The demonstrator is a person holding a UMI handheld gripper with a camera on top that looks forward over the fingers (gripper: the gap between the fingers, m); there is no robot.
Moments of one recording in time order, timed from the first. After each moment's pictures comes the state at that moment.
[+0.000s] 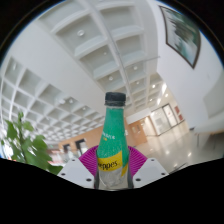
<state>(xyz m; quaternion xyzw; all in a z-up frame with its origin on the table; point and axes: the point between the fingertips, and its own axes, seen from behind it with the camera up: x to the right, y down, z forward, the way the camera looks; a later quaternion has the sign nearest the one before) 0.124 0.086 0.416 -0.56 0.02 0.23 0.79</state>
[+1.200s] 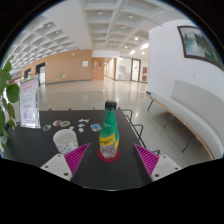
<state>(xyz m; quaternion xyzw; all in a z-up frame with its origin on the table) 0.273 0.049 0.125 -0.84 0.03 -0.06 0.54</state>
